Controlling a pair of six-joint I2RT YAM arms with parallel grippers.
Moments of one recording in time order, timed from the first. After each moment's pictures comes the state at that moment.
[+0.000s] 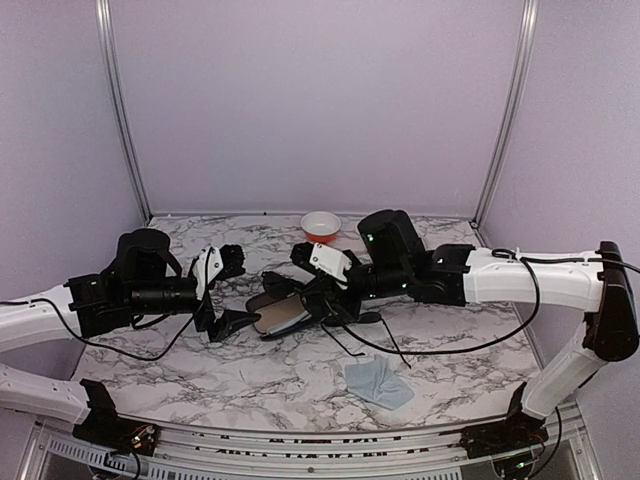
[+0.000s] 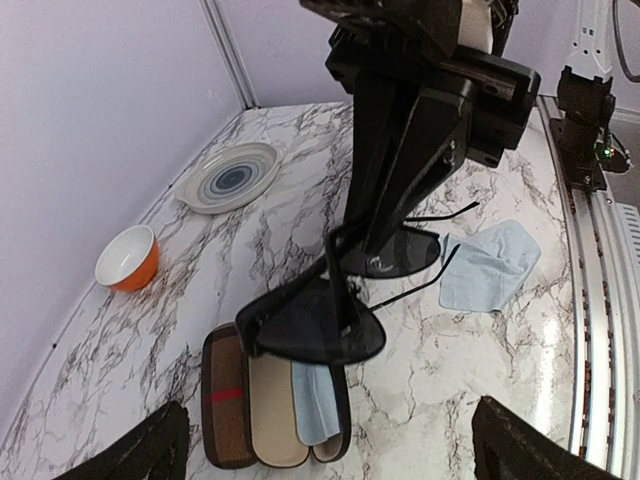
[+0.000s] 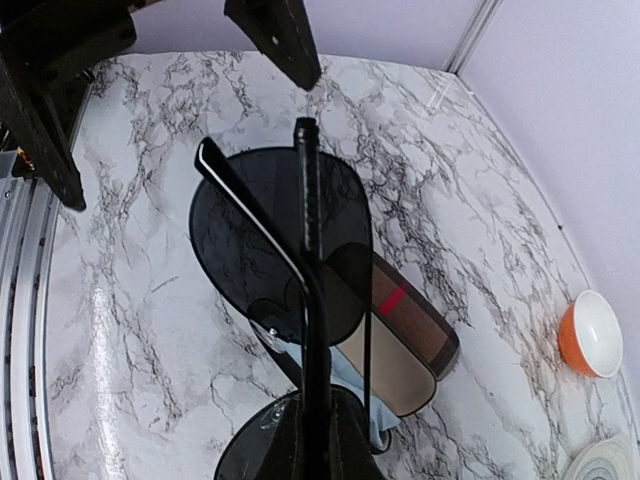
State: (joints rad) left arm -0.84 1.02 0.70 -0.08 0.25 0.35; right arm 1.00 1.54 1.14 -0.14 -0.20 -0.36
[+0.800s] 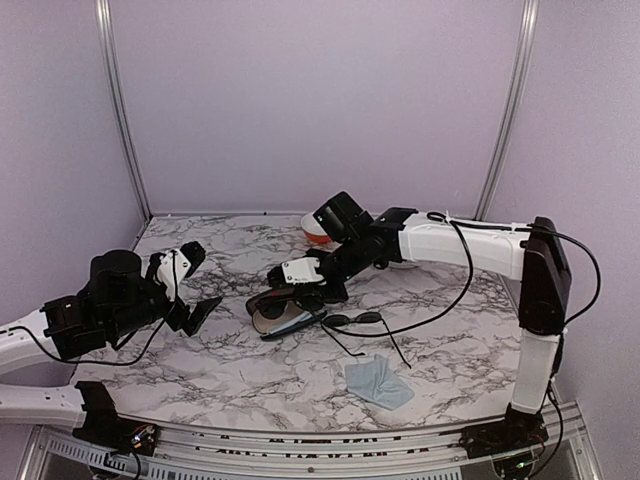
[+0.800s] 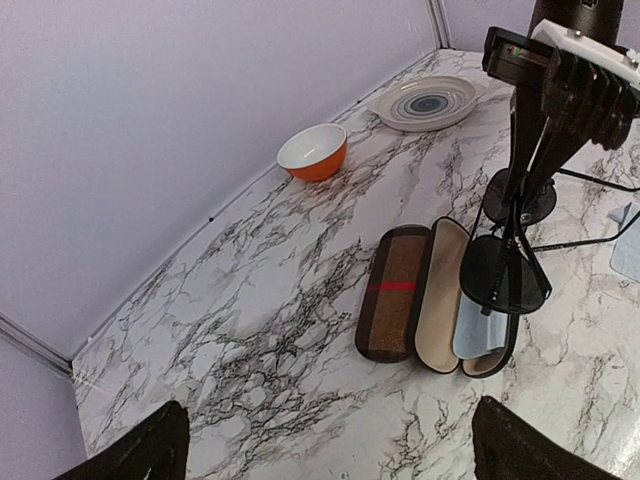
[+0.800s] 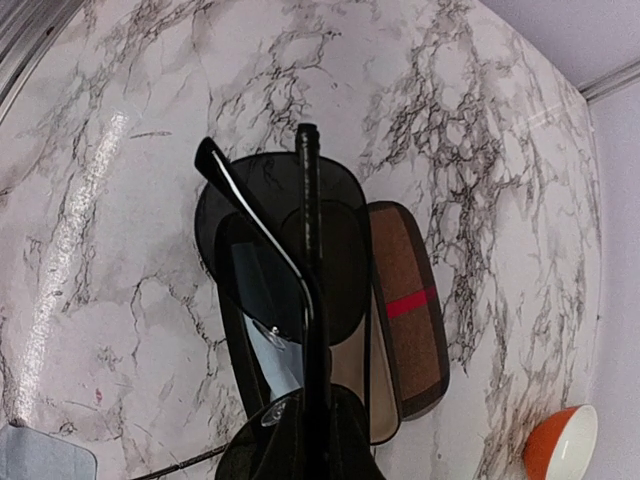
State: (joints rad) left arm -0.84 0.79 0.57 -0.17 -0.26 0.28; right arm 0.88 1.92 1.61 -0.59 -0.35 -0.97
